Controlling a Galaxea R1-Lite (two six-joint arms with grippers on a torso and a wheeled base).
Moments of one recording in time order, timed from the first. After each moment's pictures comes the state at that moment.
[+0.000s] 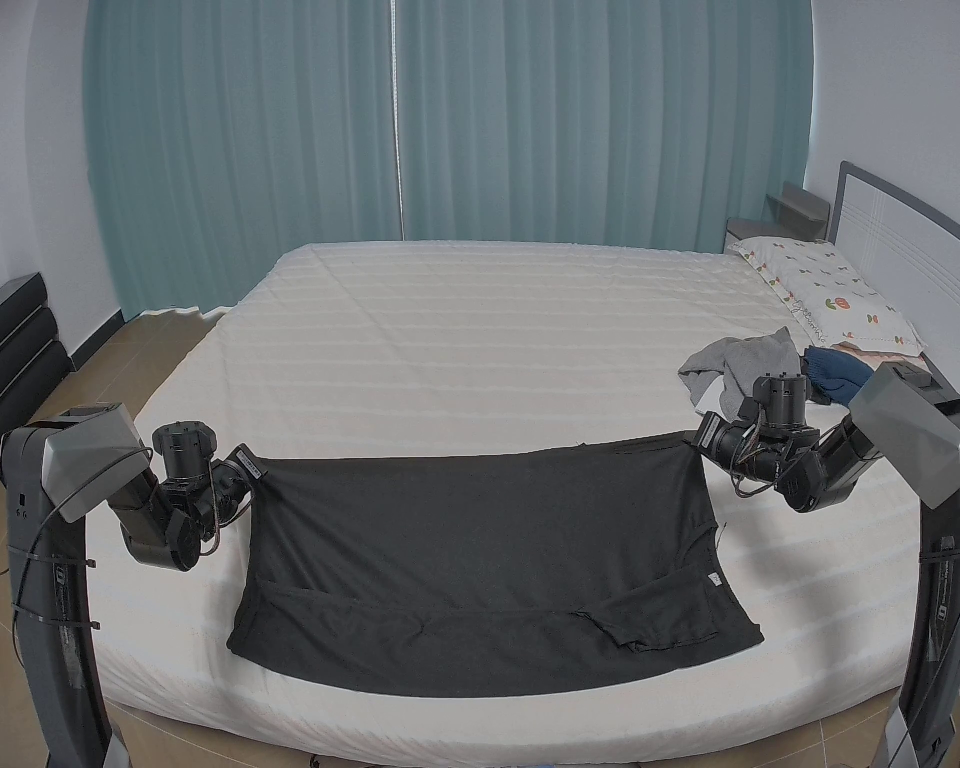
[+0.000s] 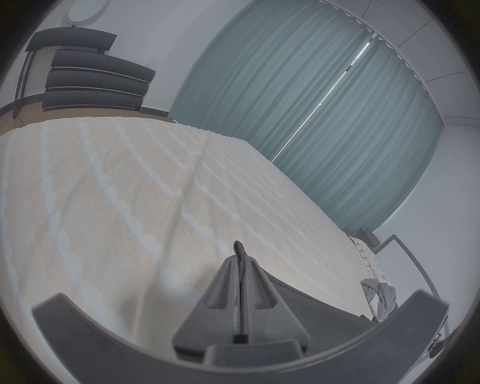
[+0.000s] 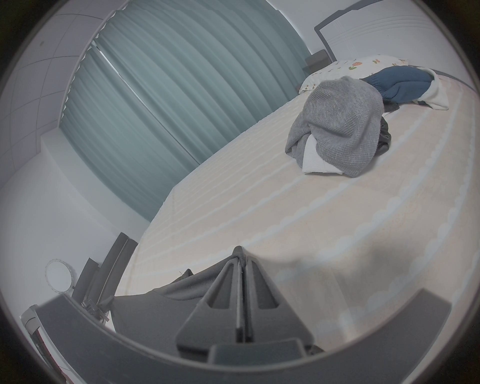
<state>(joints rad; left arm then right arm) 0.06 2.42 -0.96 -1.11 -0.05 -0.68 0.08 2.35 -1.18 -0.79 0.18 0.59</state>
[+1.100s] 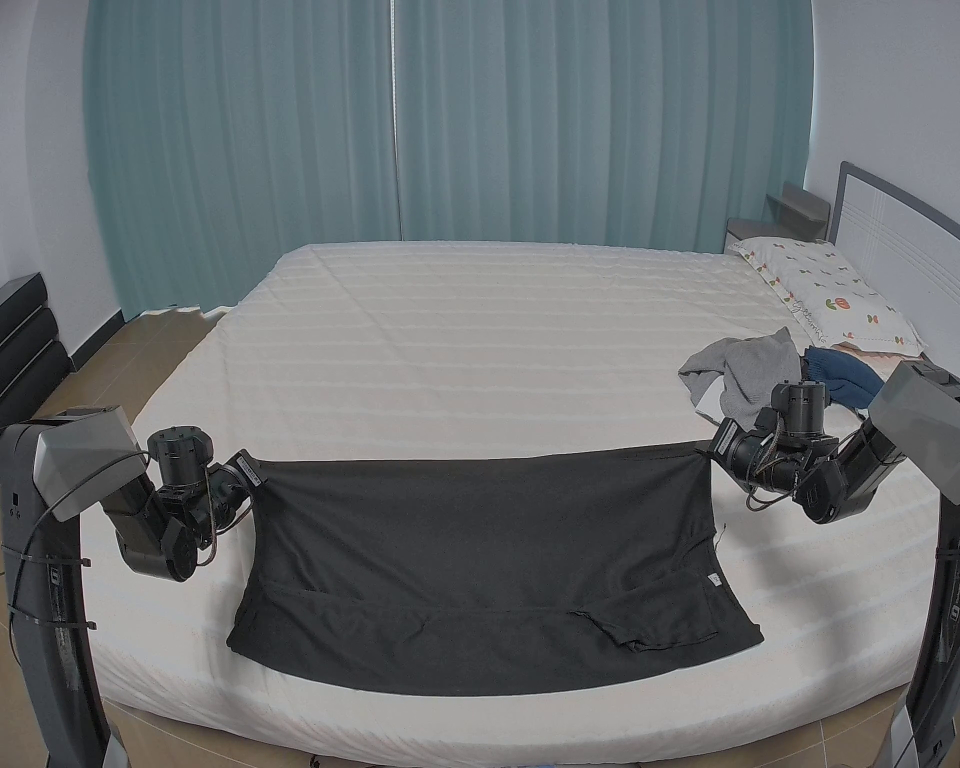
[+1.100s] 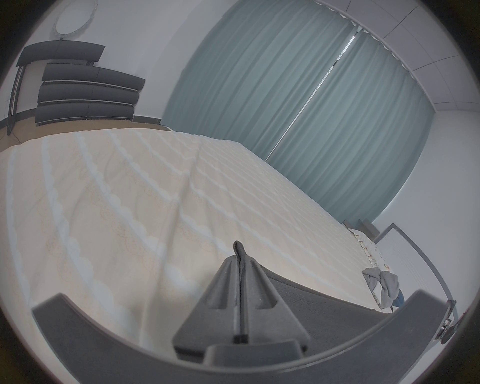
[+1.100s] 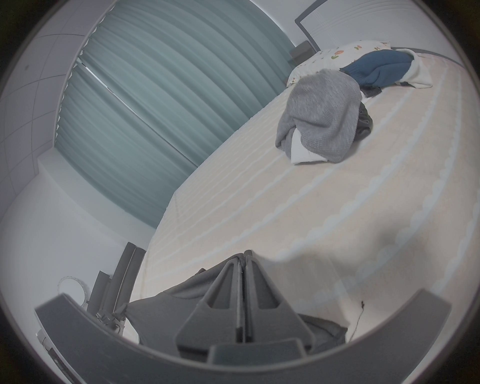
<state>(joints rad) 0.06 2.38 -0.88 -1.16 -0.06 -0.61 0.06 2.27 -1.03 -0.81 0.23 0.69</state>
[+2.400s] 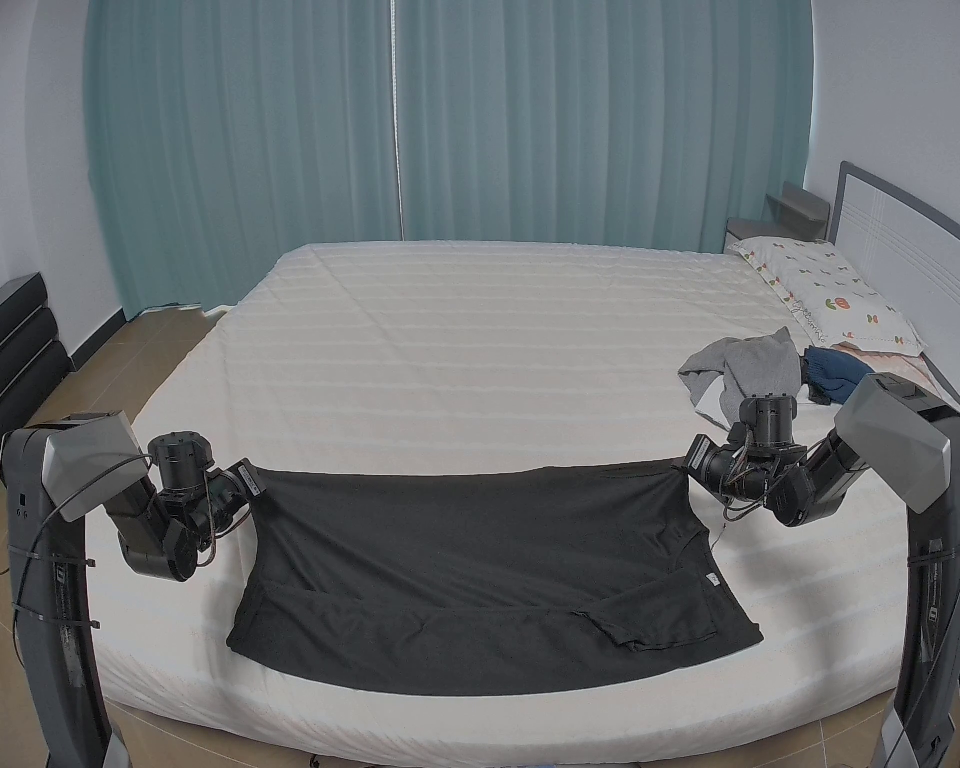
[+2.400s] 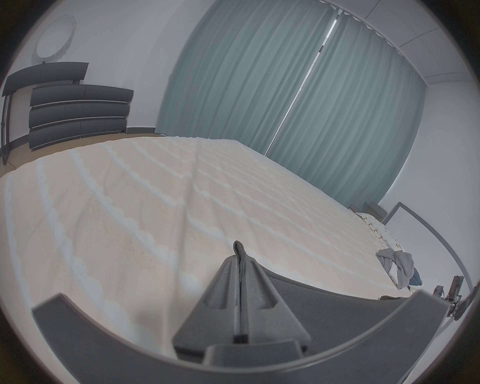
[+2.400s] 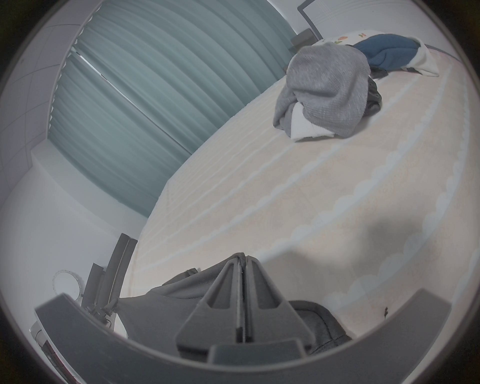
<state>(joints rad) 0.08 2.44 -0.92 -1.14 -0.06 -0.48 0.10 2.42 -1.18 -0.74 0.21 0.67</state>
